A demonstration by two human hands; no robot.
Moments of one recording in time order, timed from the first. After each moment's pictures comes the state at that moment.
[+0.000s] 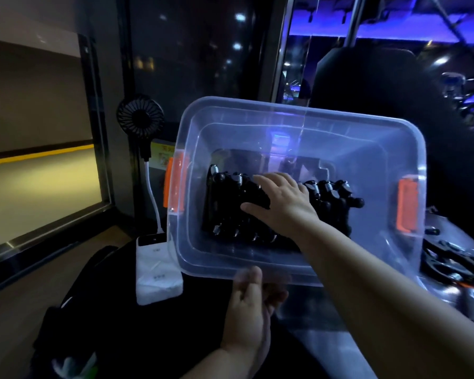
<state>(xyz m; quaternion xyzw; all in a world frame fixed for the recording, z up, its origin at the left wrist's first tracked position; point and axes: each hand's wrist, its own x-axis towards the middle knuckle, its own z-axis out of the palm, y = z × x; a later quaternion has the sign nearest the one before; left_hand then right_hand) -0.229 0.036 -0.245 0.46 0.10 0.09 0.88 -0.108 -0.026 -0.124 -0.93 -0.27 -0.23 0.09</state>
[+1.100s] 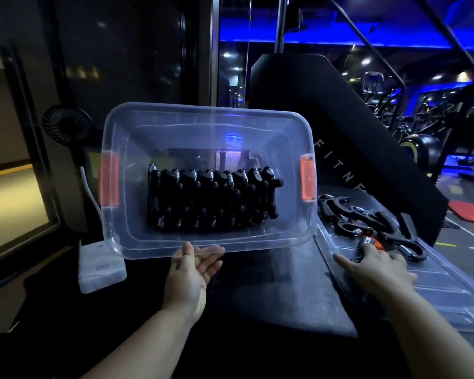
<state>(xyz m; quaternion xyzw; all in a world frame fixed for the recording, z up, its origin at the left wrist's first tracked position) -0.253 0.008 -0.221 0.45 0.05 0.15 0.88 -0.208 -0.312 -0.211 -0.96 0.24 -0.07 0.10</state>
